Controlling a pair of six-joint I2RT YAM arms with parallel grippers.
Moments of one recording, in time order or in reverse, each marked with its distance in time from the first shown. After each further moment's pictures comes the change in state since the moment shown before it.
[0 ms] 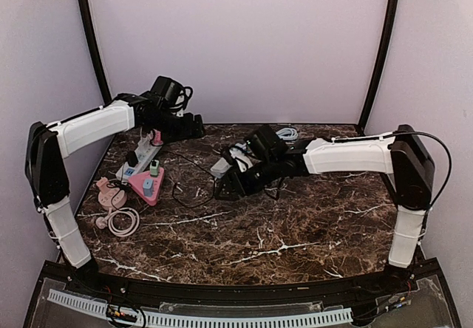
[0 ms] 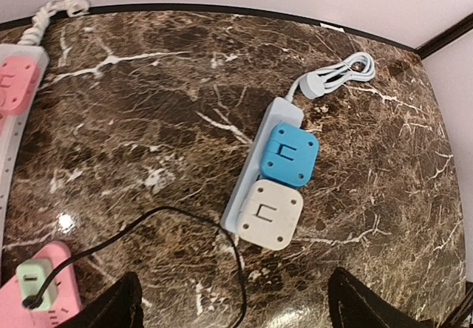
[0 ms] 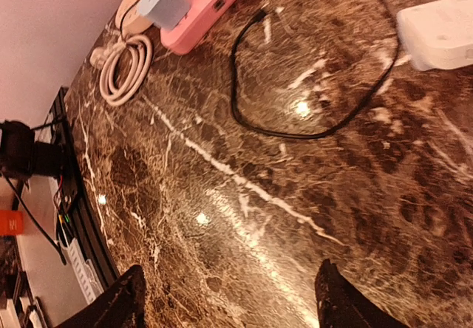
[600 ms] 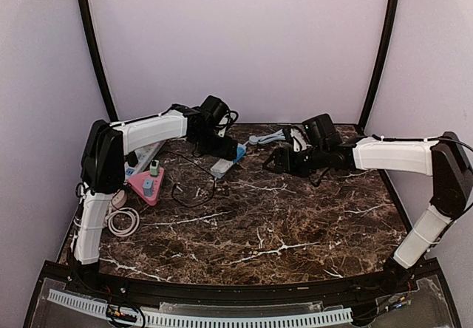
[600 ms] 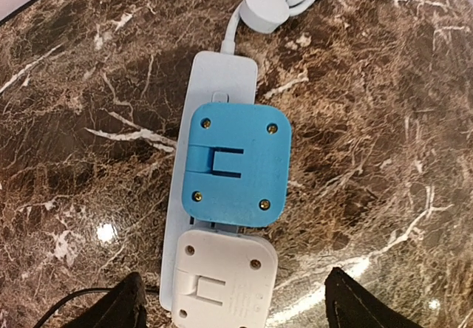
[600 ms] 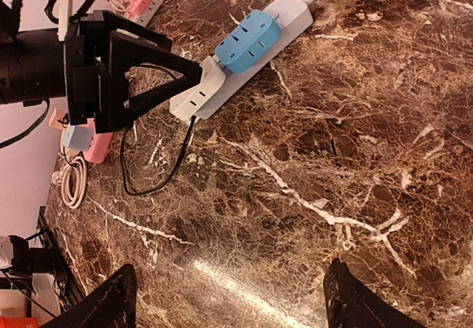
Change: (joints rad) left arm -0.133 0.495 0.435 -0.097 -0.020 0.240; right arm -0.305 -0.328 -0.350 0.148 0.104 0.149
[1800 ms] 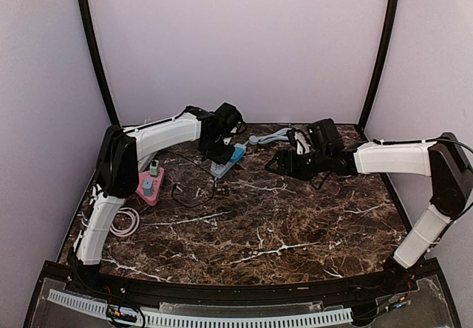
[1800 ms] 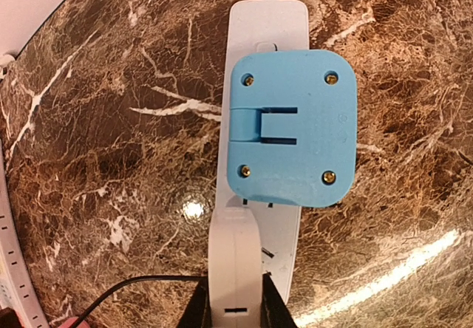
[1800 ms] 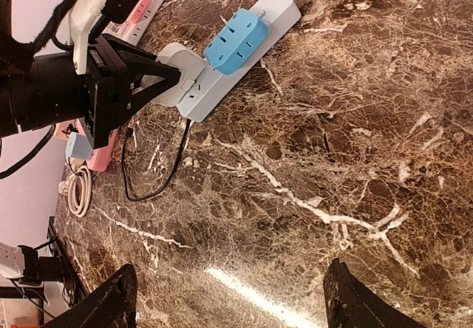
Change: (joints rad) left arm -0.068 0.139 0.185 -0.222 -0.288 0.135; right arm -0.037 0.000 -0.074 0.096 -0.032 0.052
